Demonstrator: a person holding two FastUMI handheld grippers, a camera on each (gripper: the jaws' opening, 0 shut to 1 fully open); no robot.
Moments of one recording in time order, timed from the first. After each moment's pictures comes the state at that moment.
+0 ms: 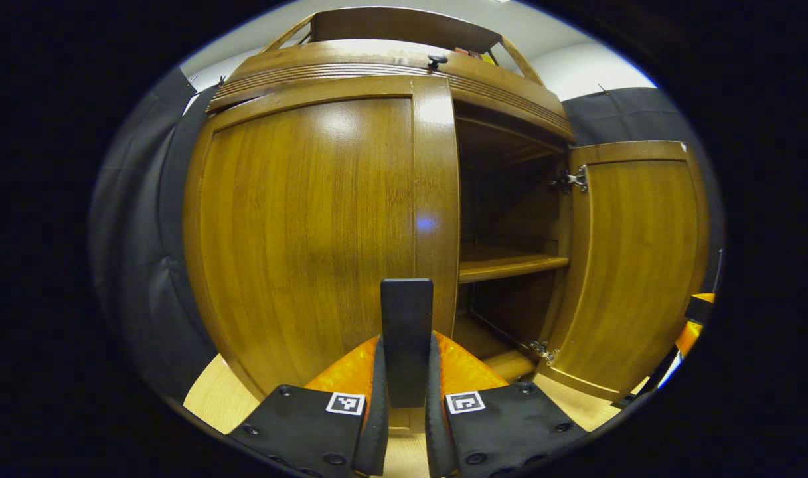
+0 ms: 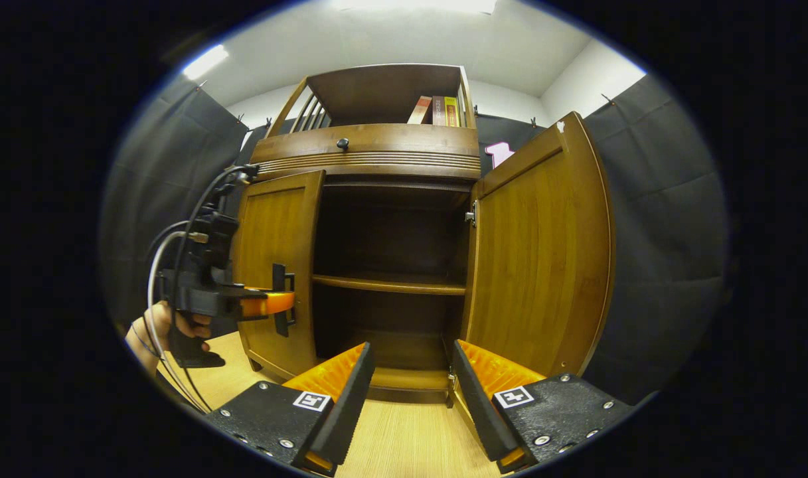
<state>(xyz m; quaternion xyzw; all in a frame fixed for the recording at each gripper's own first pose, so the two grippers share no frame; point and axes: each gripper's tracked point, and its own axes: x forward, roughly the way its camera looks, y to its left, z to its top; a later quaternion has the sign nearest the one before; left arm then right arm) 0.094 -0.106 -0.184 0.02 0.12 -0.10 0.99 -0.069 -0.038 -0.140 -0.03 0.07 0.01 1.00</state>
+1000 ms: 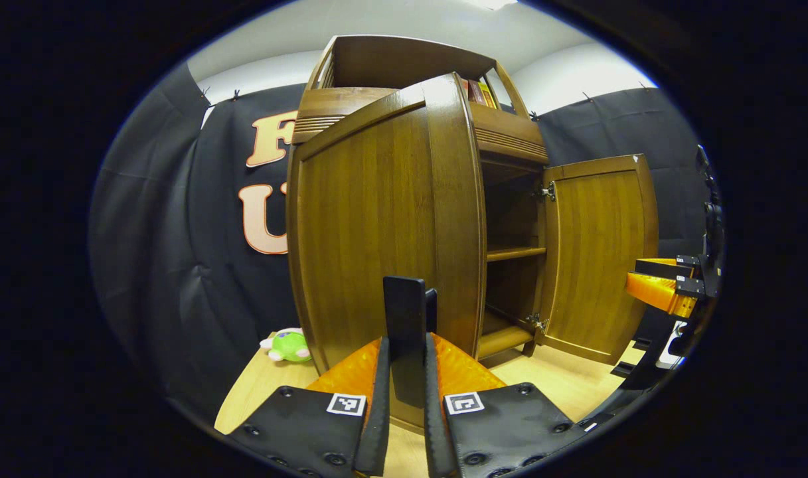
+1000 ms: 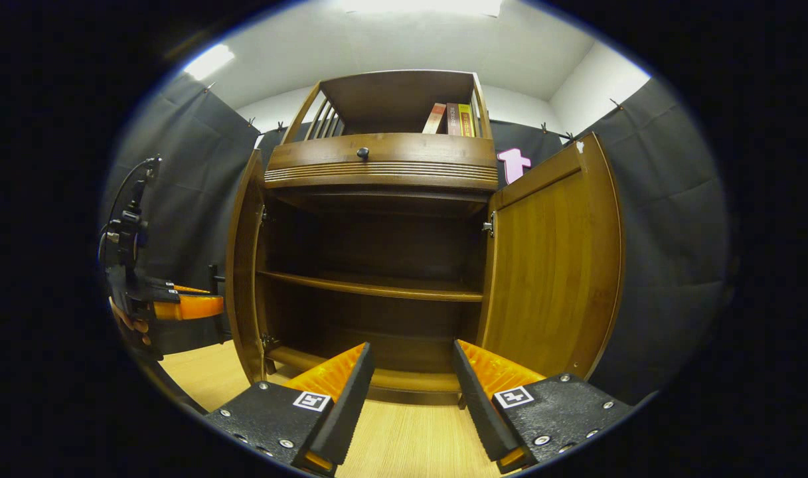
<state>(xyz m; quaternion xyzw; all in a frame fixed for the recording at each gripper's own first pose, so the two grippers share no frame) -0.032 -0.012 -0.156 0.04 0.09 -0.09 0.99 -0.081 -0.007 -0.125 -0.03 0.06 0.03 1.00</state>
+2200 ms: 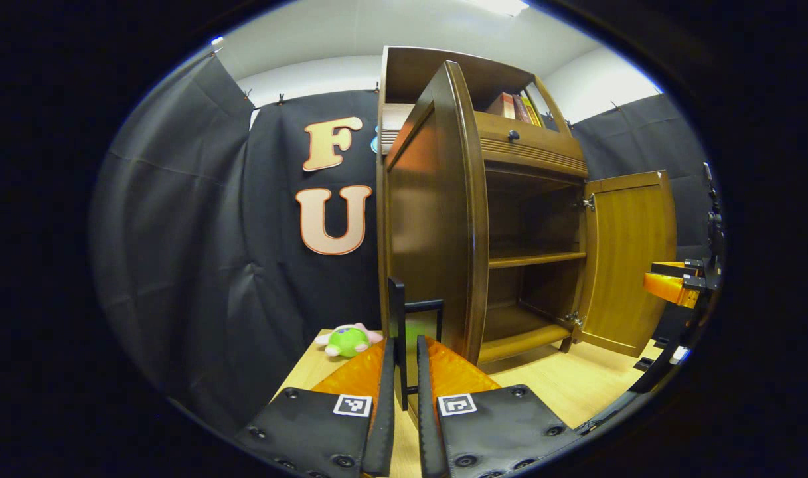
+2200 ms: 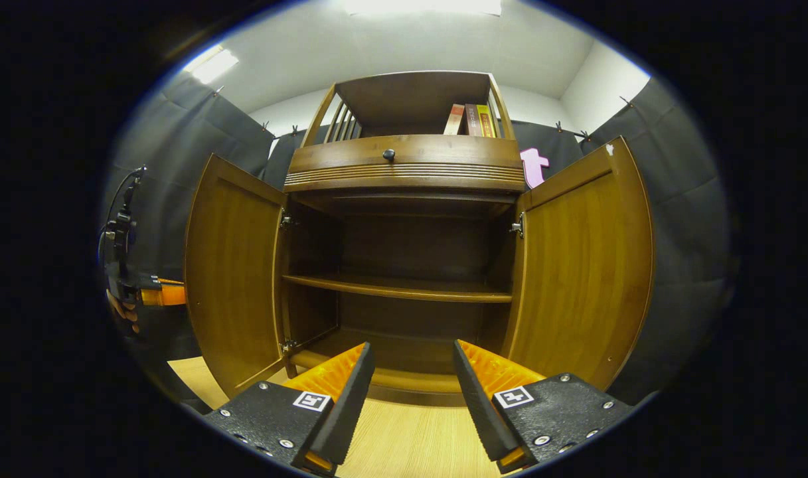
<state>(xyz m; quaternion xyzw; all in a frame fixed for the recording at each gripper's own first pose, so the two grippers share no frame) -0.075 0.104 -0.139 0.03 0.08 -0.01 1.00 -0.080 0.035 -0.127 -0.02 0.06 0.07 1.00</state>
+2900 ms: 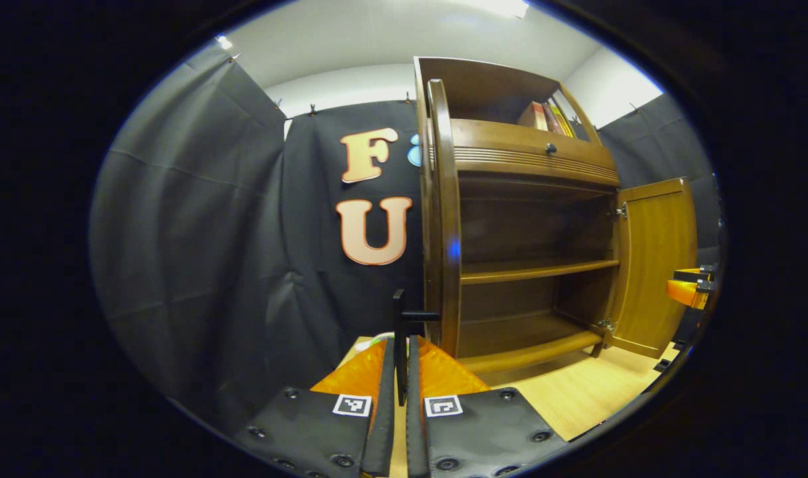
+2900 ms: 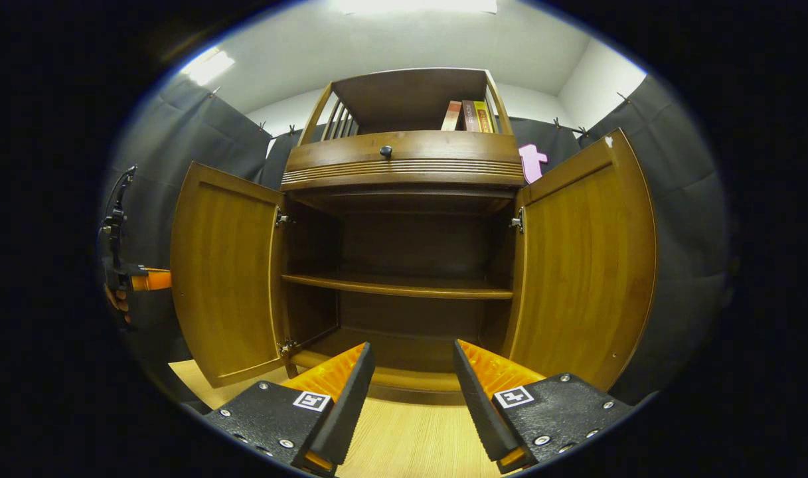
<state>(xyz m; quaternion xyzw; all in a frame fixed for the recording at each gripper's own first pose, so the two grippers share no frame) -0.097 0.164 -0.109 0.04 0.05 0.07 1.00 -0.076 0.027 -0.131 -0.01 0.06 0.07 1.00</state>
